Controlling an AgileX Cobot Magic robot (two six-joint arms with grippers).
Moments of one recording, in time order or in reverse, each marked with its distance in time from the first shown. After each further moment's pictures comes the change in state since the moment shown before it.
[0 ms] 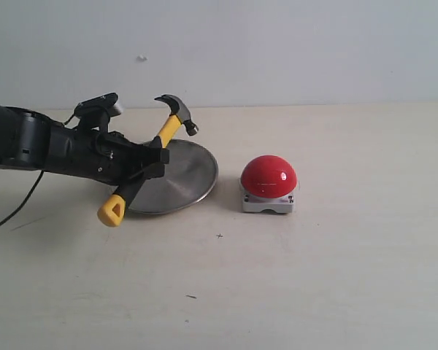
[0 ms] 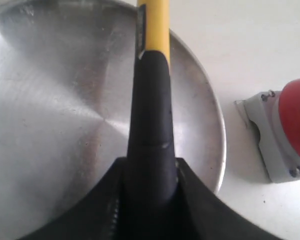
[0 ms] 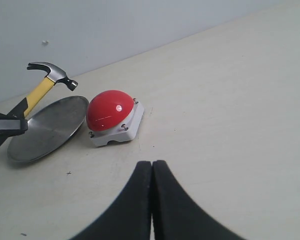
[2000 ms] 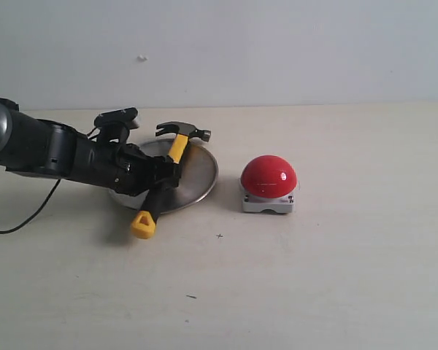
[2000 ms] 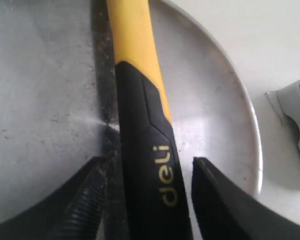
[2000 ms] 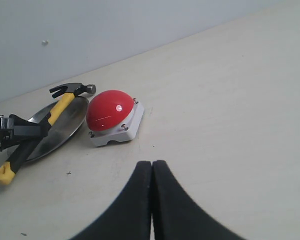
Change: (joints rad) left arm -0.030 0.122 -0.075 -0.012 -0.040 0.054; right arm 0.000 0.000 0.000 0.000 0.000 0.000
